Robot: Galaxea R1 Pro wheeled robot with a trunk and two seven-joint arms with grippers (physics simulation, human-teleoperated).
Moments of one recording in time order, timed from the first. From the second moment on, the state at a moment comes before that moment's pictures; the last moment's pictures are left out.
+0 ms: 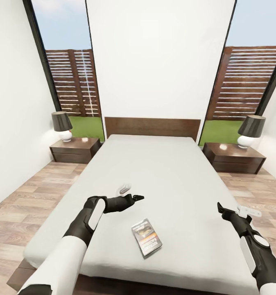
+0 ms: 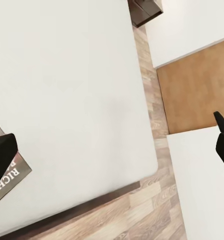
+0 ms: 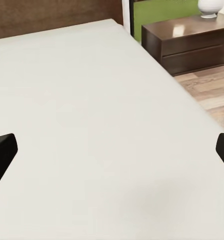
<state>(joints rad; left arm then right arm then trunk) -0.75 -0.17 0.05 -0.80 0.38 0.82 -0.42 -0.47 -0.19 -0.41 -0.89 -0.11 -0.02 0.16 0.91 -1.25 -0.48</state>
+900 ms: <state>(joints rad) -0.75 -0.17 0.05 -0.80 0.38 0.82 -0.42 -0.47 -0.19 -0.41 -0.89 -0.04 -0.02 0.16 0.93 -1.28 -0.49</state>
